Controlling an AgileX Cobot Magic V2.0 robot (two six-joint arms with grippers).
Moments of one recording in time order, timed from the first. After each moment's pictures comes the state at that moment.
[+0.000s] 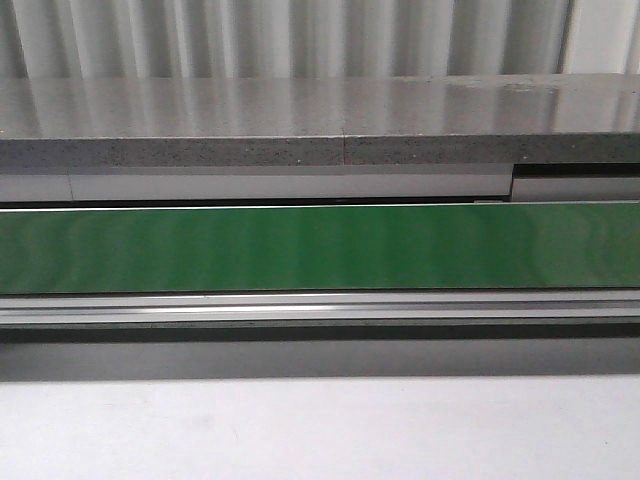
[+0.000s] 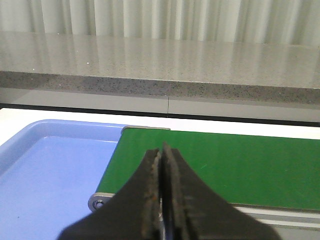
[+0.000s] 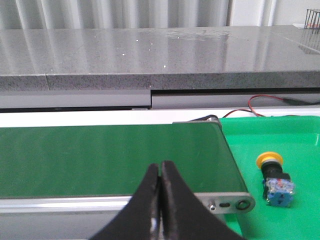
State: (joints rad) left arm 0.05 0.00 0.00 0.00 0.14 -0.03; right arm -0.06 -0.01 -0.06 -0.04 0.21 0.09
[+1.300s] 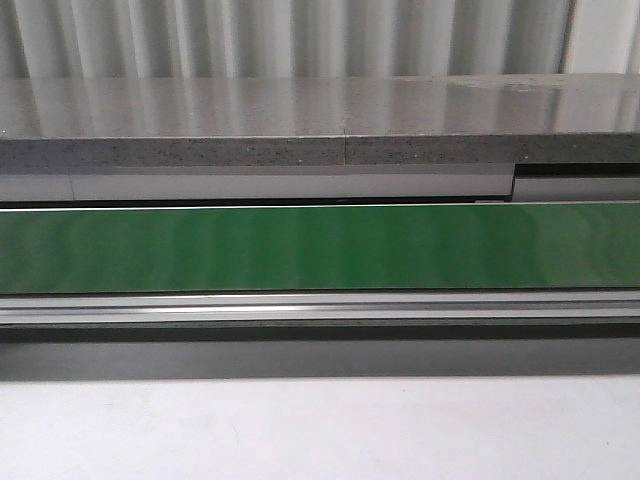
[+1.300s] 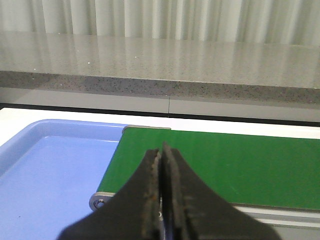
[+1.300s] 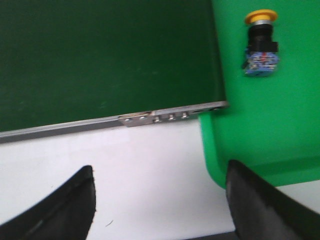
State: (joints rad) left arm 0.05 0.00 0.00 0.00 0.14 -0.03; right arm -0.18 0.97 -0.85 -0.05 0.91 0.11
